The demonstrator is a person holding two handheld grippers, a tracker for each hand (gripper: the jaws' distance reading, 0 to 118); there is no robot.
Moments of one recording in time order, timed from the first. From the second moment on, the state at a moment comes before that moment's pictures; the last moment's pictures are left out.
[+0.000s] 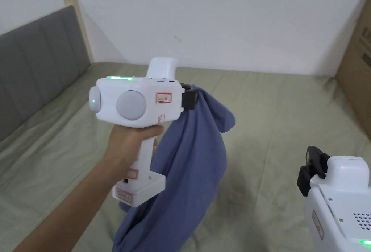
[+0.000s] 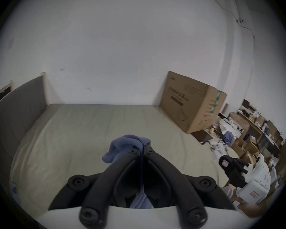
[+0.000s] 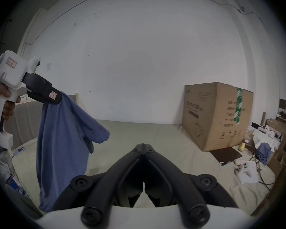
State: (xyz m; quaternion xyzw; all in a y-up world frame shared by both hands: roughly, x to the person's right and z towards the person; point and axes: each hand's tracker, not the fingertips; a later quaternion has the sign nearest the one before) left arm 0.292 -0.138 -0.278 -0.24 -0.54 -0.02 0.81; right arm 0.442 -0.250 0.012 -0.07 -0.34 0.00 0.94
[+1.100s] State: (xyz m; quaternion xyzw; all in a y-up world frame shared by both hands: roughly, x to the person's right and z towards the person) left arm 0.378 -0.411 -0.173 -0.40 -0.55 -0.19 0.71; right arm 0.474 -0.280 0.063 -0.12 -0.41 -0.02 0.91
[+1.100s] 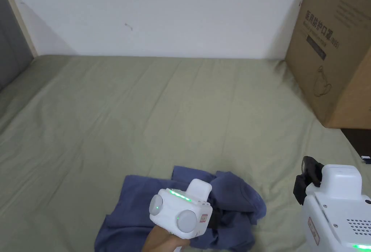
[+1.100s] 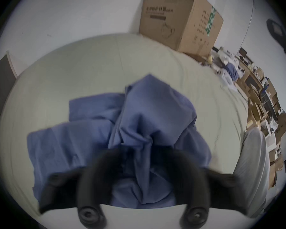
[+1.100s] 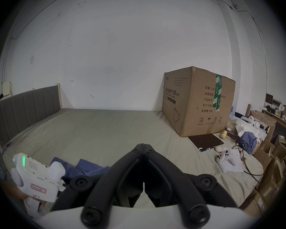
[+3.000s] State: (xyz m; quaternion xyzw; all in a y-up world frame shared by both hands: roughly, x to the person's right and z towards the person) left arm 0.181 -0.405 -0.251 -0.51 -0.32 -0.08 0.79; right arm 0.453 -0.260 0.036 -0.09 -0.37 -0.01 0.92
